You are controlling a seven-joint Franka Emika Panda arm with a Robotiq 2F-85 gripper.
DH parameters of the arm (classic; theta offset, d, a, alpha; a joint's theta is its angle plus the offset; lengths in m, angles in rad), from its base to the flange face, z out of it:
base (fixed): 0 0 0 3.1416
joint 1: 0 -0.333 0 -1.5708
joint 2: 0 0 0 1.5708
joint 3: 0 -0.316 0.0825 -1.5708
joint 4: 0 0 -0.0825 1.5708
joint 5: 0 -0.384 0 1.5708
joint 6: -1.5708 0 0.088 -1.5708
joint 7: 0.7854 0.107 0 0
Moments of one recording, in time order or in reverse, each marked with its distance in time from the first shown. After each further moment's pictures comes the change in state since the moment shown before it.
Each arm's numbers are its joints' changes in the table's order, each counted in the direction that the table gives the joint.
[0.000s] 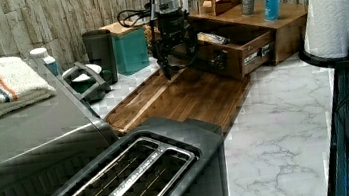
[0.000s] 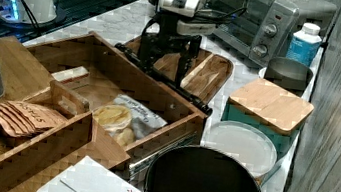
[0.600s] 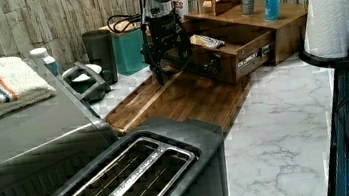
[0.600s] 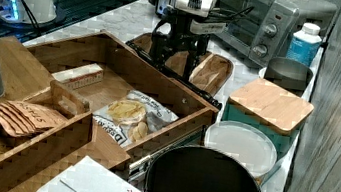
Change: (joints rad) arm -0.031 -0.021 -0.015 0.025 -0.004 0.024 0.003
